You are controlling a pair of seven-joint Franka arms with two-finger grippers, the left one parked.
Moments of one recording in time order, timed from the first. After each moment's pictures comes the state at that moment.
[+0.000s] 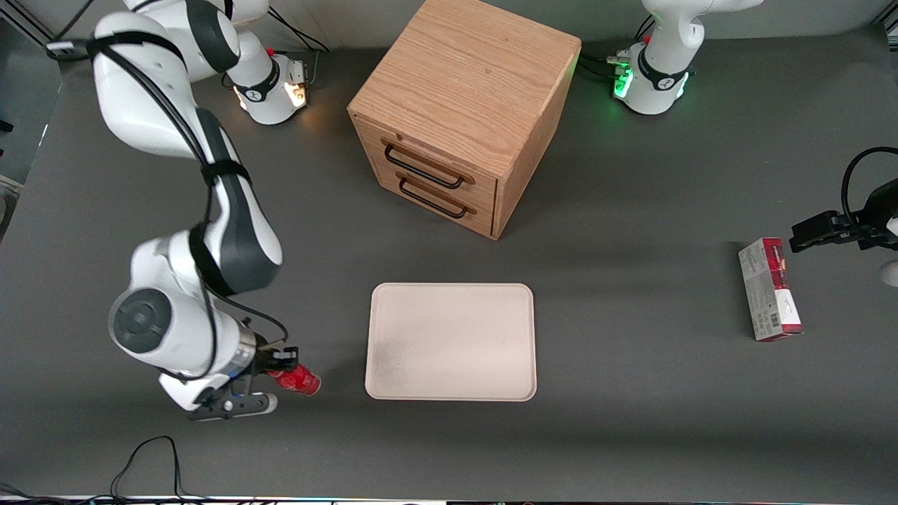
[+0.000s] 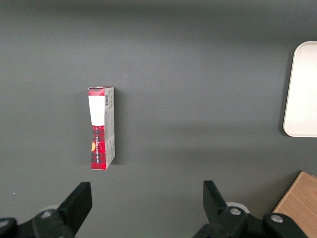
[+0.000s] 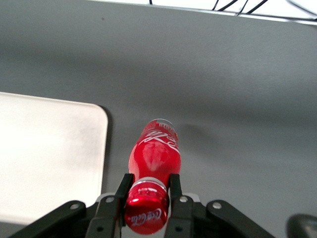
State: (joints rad) arm 0.25 0.77 0.00 -0.94 0.00 1.78 0.16
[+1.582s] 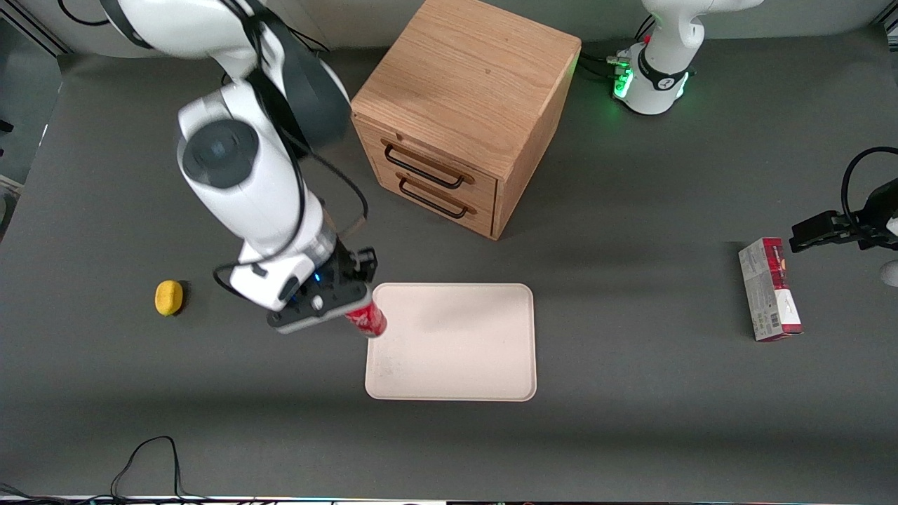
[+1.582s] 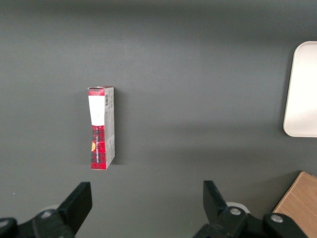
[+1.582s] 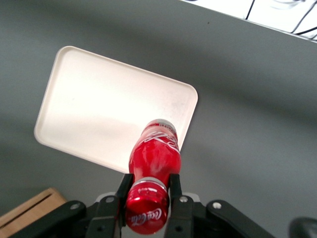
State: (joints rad) arm 0.46 0.69 0.05 -0.93 -0.03 1.71 0.22
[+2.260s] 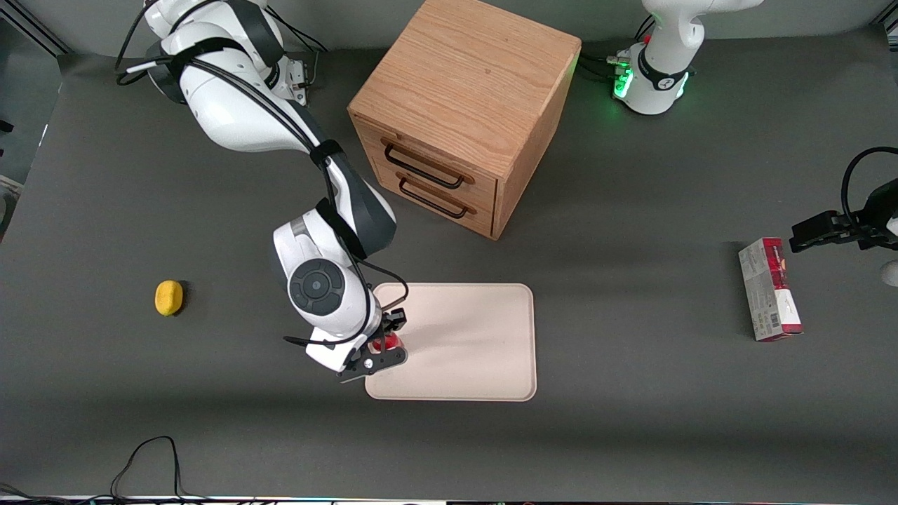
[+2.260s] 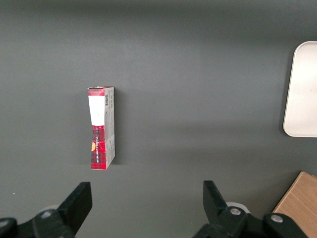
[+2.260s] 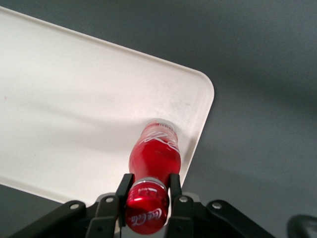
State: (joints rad) arm 0.45 0.93 0.05 -0.93 -0.03 1.86 0.22
